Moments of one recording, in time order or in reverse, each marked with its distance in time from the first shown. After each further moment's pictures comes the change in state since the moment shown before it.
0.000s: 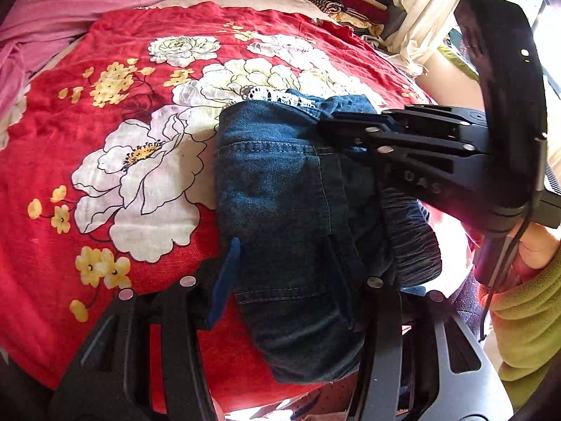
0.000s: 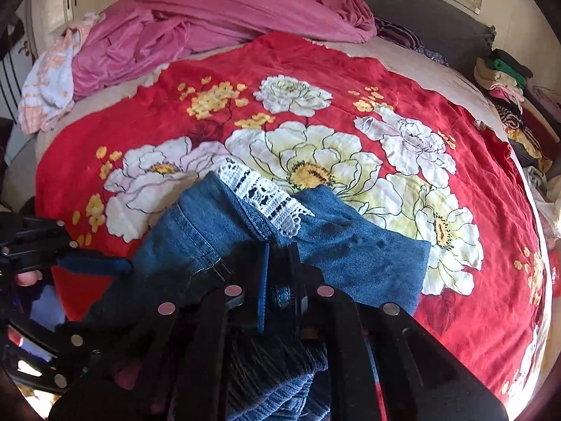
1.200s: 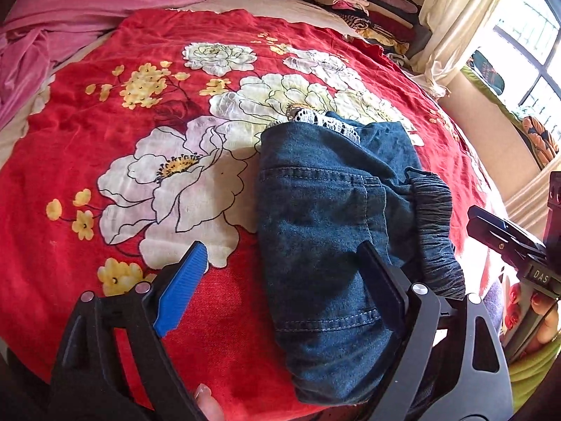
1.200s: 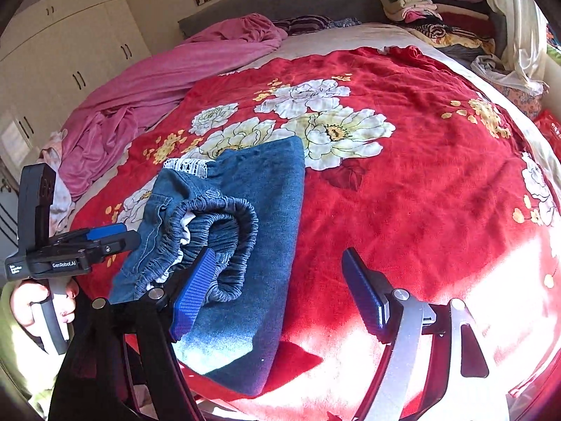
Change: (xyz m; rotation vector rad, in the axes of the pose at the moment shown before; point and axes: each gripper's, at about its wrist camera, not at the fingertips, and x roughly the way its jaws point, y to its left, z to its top) left arm 0.006 0.022 0.010 -0.089 -0.040 0.070; right arm -0.061 -0.063 -0.102 0.426 -0.077 0.026
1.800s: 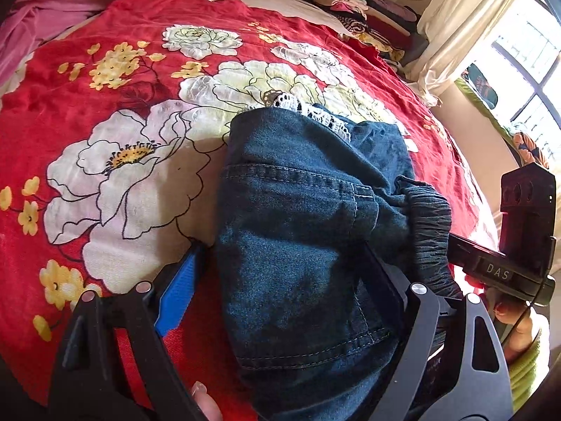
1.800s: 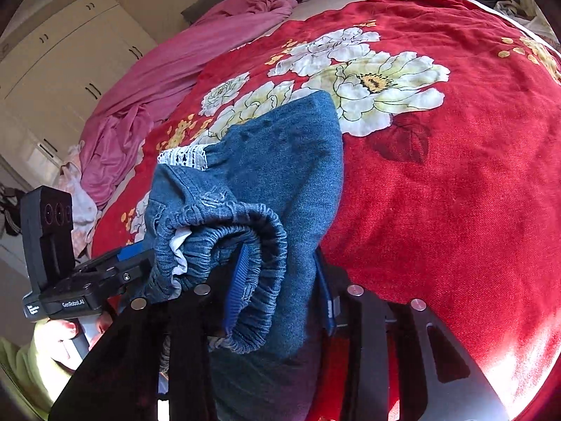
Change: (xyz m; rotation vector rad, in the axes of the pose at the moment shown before) left arm 0.028 -0.011 0.001 -0.061 -0.004 -0.086; right arm 0.059 -0.004 0.008 0.094 0.091 0.194
